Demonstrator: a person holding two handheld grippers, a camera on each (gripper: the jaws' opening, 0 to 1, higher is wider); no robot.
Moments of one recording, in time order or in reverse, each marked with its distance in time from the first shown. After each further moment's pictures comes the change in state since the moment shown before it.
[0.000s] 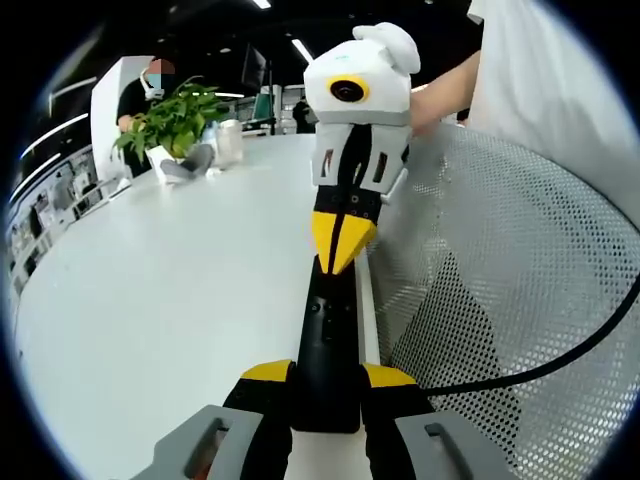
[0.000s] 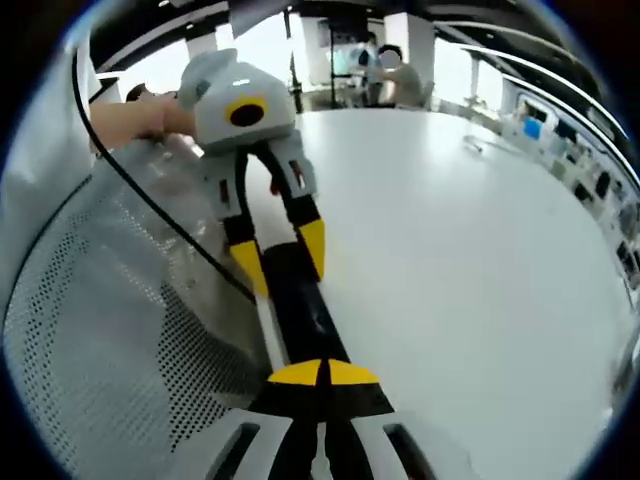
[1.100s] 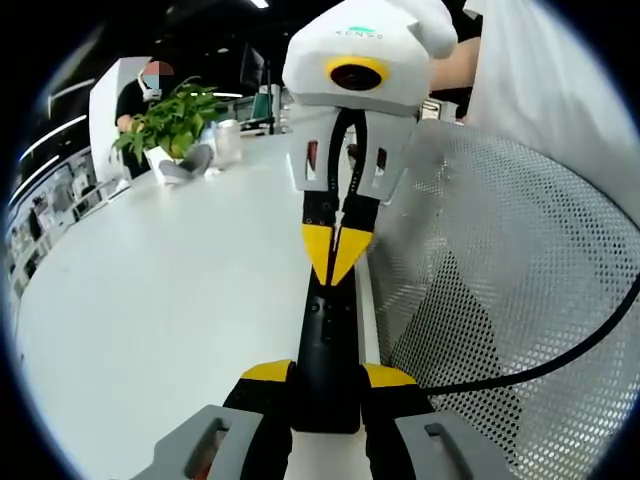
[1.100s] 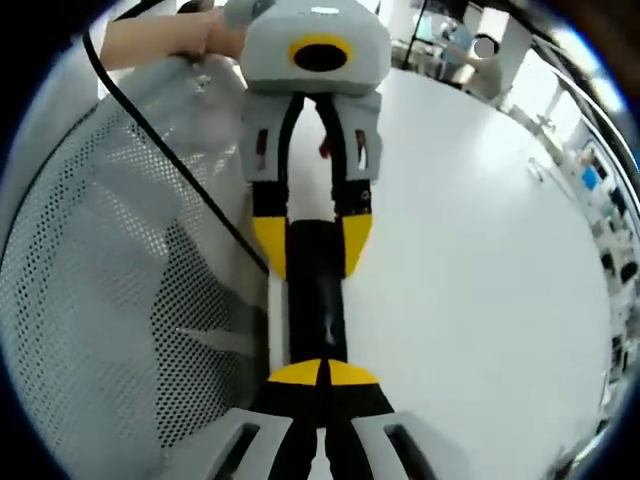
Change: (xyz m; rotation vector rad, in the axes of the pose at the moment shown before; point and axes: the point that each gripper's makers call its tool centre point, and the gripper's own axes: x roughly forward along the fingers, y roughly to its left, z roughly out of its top) left arm 0.000 -0.001 0.000 0.009 0.006 0.000; right arm 0.009 0.002 0.004 -0.211 0.217 0.045
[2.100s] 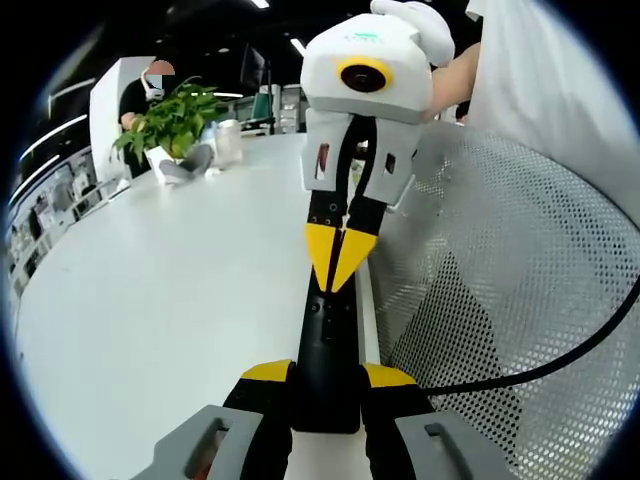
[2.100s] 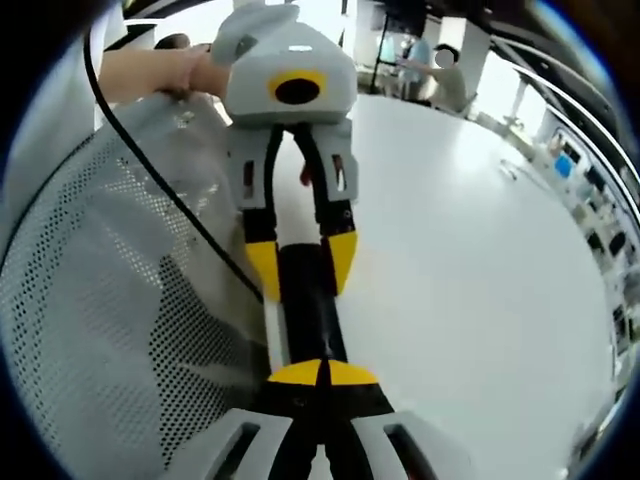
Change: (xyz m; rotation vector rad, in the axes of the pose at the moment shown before) left arm 0.000 -0.001 0.000 -0.002 -0.001 0.000; right arm 0.002 0.003 0.012 0.043 -0.106 -0.039
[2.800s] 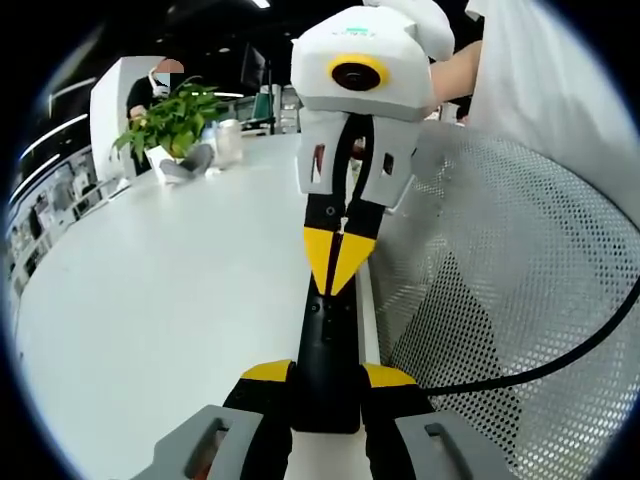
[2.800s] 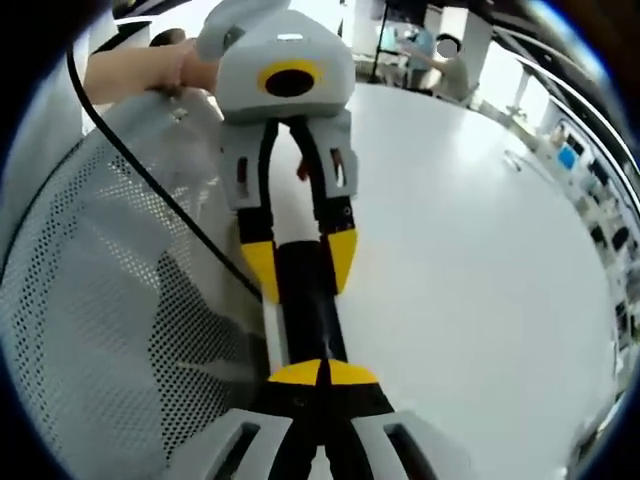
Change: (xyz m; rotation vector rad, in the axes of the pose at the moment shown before) left arm -0.001 0.001 0.000 -0.003 -0.001 0.000; right arm 0.001 -0.001 -0.001 0.003 0.031 0.002
